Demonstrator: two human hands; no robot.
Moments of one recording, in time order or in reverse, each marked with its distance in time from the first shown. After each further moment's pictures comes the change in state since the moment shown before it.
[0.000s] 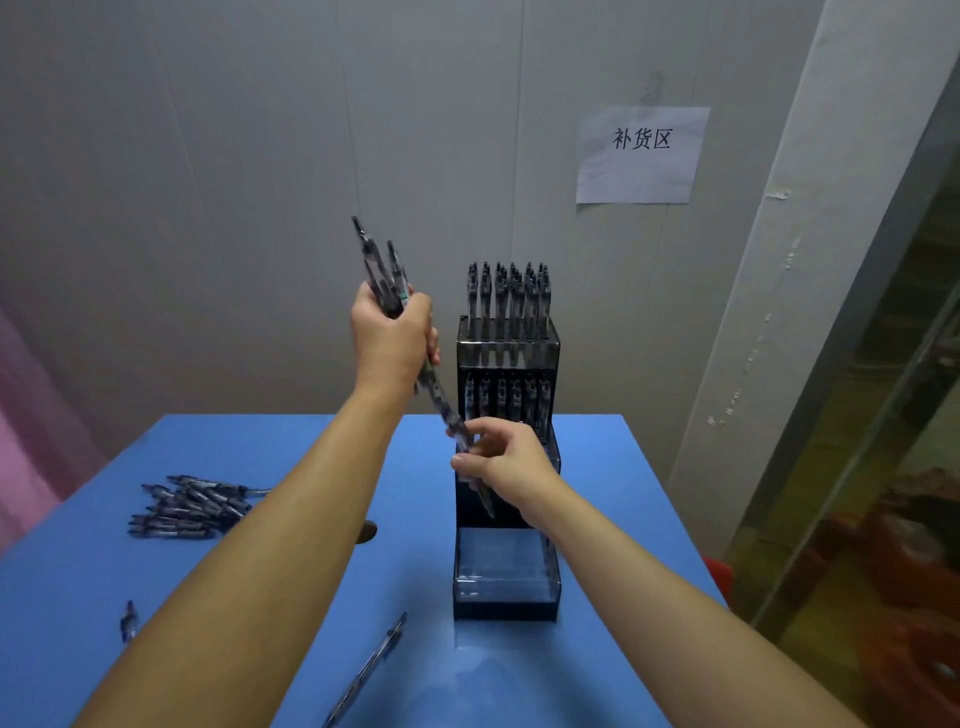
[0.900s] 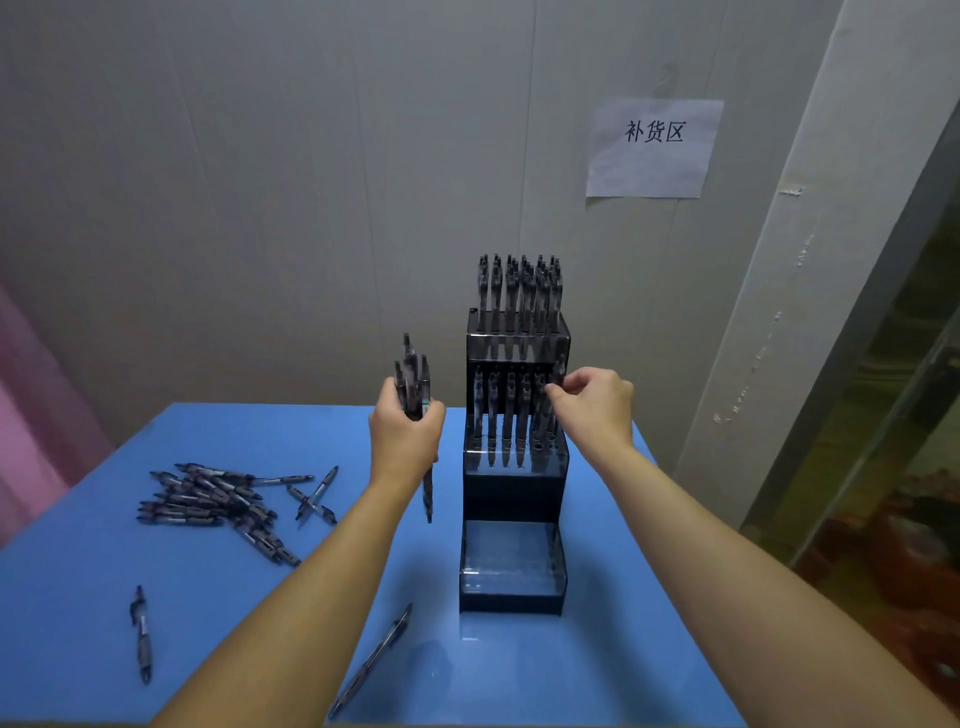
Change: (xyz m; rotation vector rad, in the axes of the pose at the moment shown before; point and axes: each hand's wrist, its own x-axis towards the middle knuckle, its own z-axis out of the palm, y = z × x) left_hand -0.056 -0.087 -0.050 0.410 -0.038 -0.105; right_hand 0.023 -0.021 -0.066 -0.437 0.621 -0.031
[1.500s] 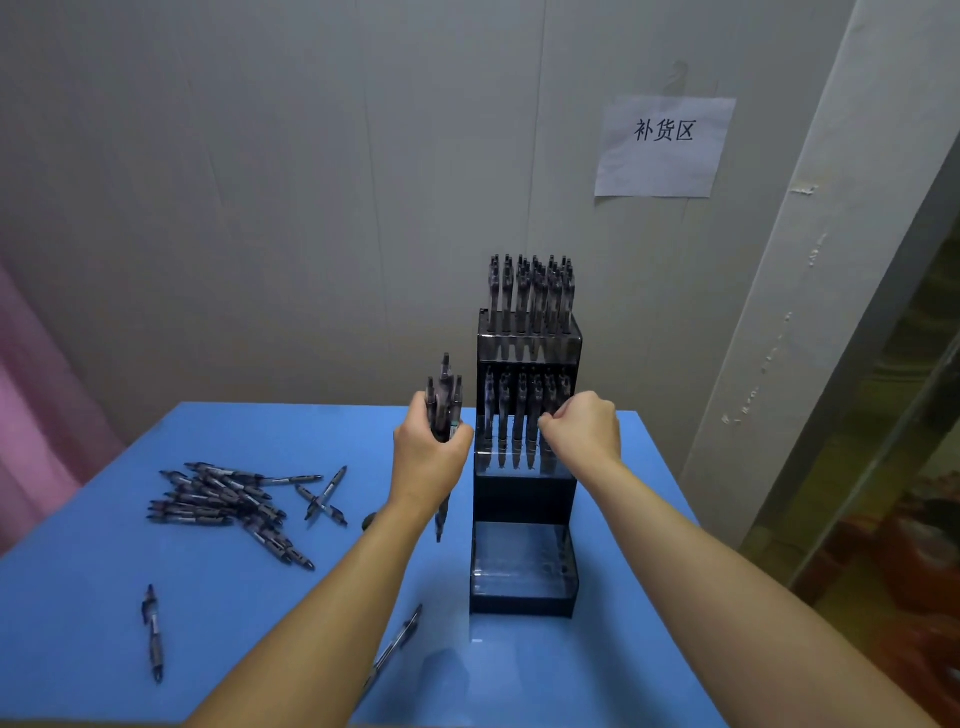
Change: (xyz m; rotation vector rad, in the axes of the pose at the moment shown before) left_hand -0.022 0.002 0.000 0.059 -0.110 0.035; right_hand -0.011 0.003 0.028 -0.293 -0.135 0.096
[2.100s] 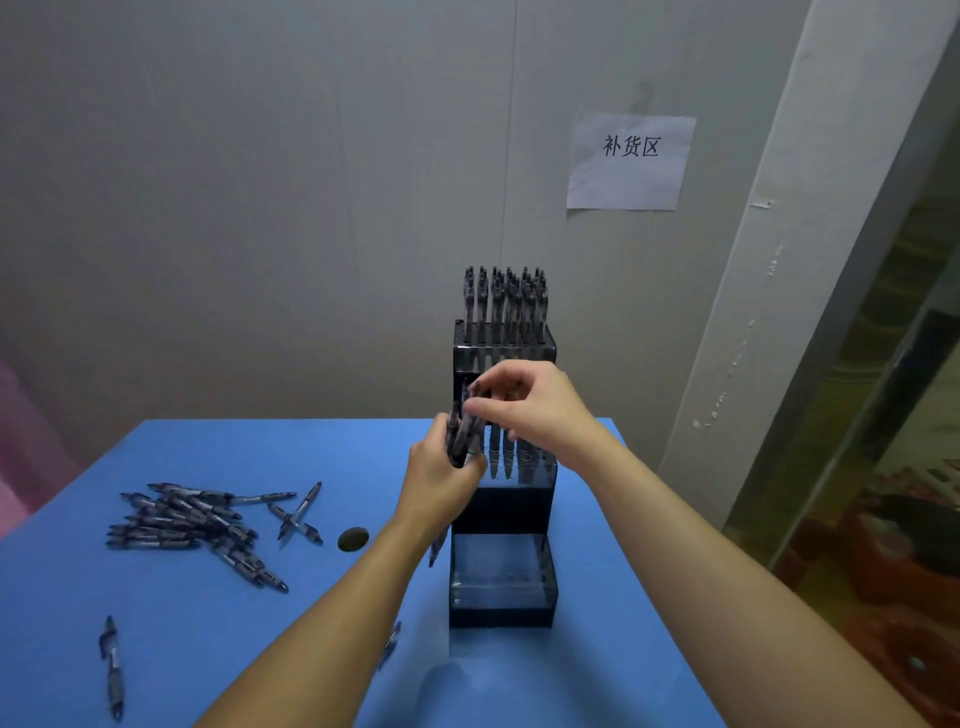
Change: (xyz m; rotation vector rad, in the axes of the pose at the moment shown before) left_hand -0.007 -0.001 0.025 0.068 -0.204 0.060; right_hand -0.027 -0.044 -0.051 0.455 -0.306 -0.412
